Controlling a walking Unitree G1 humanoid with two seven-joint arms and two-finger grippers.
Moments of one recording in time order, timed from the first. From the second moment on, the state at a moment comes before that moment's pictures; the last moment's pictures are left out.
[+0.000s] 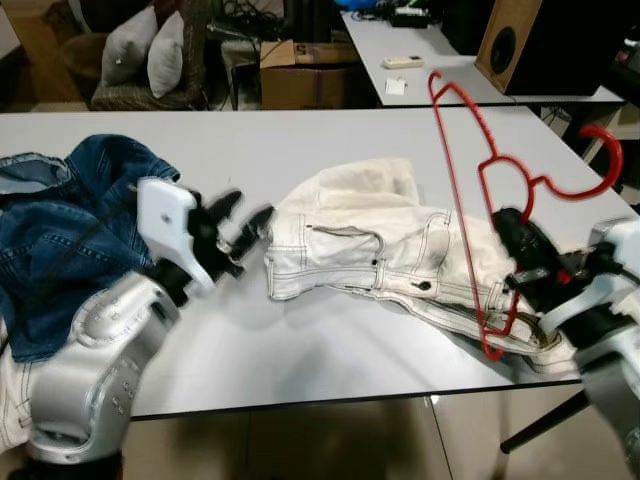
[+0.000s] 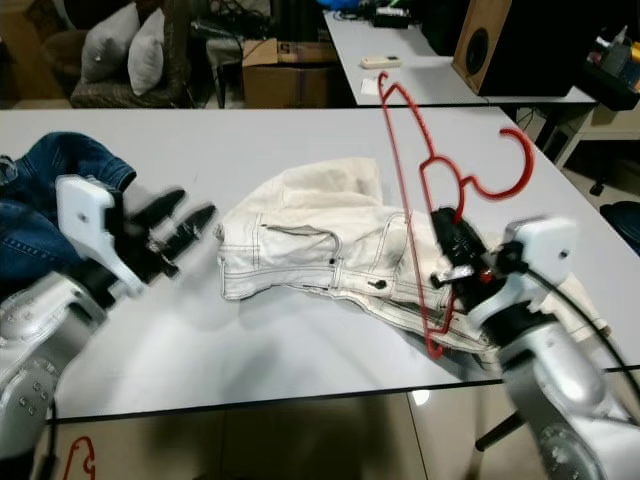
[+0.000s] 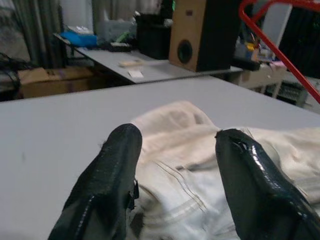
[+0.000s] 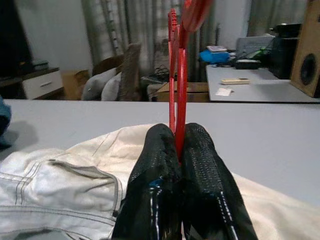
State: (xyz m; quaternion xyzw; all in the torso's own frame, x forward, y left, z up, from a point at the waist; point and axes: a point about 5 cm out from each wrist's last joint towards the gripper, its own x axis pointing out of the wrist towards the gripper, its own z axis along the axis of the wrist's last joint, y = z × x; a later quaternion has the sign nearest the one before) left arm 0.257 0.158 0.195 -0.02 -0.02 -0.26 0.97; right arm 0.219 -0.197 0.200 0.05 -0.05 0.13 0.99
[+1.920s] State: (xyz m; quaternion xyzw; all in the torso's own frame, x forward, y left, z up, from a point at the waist) left arm 0.266 0.124 0.174 0.02 -0.01 -0.23 0.97; right arm 0.204 -0.181 0.174 0.00 -0.03 0.03 1.00
